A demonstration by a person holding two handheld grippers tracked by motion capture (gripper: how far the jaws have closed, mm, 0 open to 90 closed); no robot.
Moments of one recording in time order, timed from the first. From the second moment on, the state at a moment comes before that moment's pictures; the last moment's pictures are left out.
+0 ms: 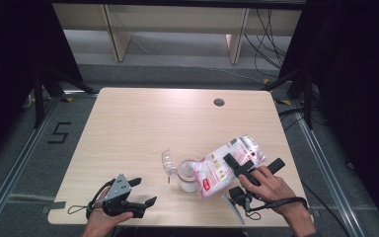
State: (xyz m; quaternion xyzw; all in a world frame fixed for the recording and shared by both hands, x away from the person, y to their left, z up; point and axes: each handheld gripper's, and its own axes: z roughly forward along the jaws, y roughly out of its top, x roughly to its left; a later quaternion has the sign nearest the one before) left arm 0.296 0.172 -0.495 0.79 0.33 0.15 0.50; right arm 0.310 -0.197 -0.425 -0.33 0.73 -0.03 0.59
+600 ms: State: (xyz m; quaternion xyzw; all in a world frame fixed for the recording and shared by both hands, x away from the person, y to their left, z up) left arm 0.294 0.171 -0.494 0.79 0.34 0.14 0.49; right arm 0.311 -0.198 -0.426 -0.32 0.74 -0.02 0.59
